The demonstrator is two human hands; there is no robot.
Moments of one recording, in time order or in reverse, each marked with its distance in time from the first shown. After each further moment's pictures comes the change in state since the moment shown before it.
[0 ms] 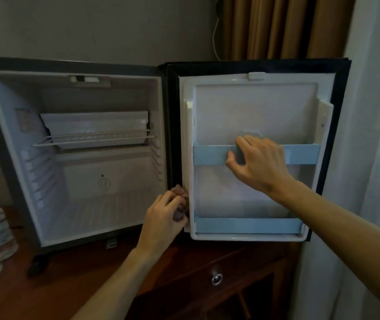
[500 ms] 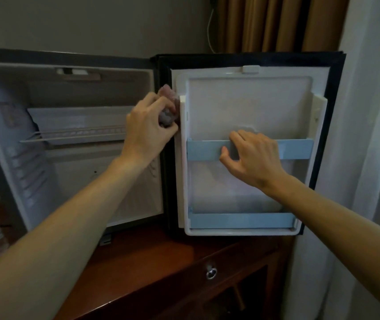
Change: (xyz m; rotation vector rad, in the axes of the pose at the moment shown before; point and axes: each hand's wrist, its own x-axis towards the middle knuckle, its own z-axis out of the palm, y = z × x) left_hand 0.156 0.020 -0.095 0.027 0.334 0.142; right_hand 0.000 0.001 0.000 -0.008 0.027 -0.004
